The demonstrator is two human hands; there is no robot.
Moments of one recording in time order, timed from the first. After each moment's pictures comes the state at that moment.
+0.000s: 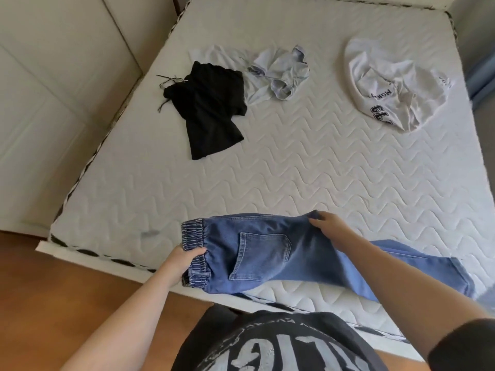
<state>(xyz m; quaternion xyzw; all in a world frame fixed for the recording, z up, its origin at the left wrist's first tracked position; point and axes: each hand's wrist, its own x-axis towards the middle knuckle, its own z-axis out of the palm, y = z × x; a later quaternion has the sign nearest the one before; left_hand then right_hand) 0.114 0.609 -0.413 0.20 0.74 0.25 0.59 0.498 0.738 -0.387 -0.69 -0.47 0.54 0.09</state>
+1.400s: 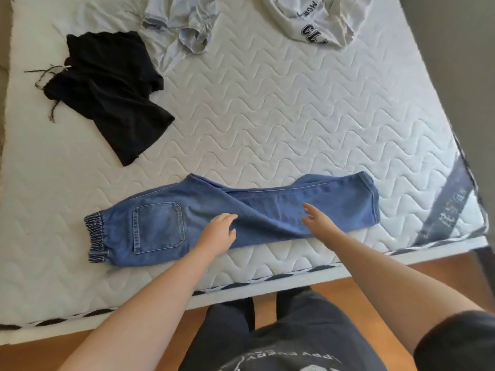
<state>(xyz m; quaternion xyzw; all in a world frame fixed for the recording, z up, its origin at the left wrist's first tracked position) 0.245 0.715 -0.483 0.74 0.54 -0.08 0.39 0.536 0.660 -0.483 -0.79 -0.31 0.52 0.10</state>
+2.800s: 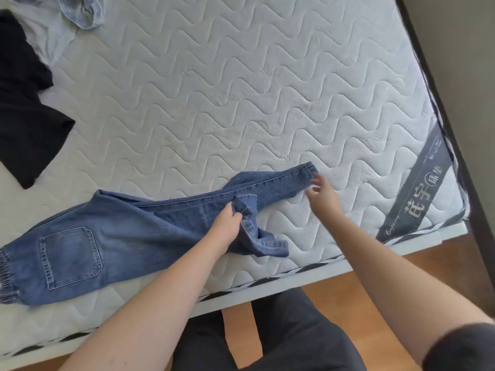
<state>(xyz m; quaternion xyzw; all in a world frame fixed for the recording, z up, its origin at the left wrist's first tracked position) 0.528 0.724 -0.532 0.46 0.67 -0.06 0.58 0.769 0.677 -0.561 -0.84 -0.23 0.43 0.23</state>
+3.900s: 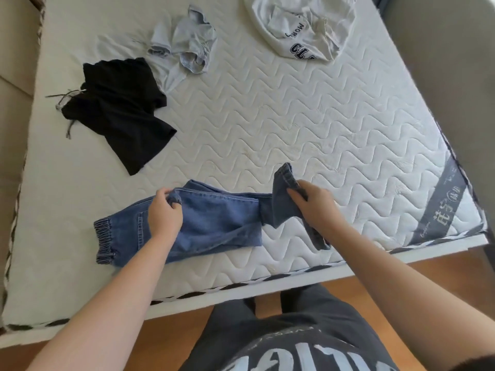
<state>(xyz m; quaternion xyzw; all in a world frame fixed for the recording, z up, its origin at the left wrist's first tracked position) 0.185 0.747 -0.405 0.54 0.77 0.16 0.28 0.521 0.663 -0.359 -0.76 -0.50 0.35 0.22</state>
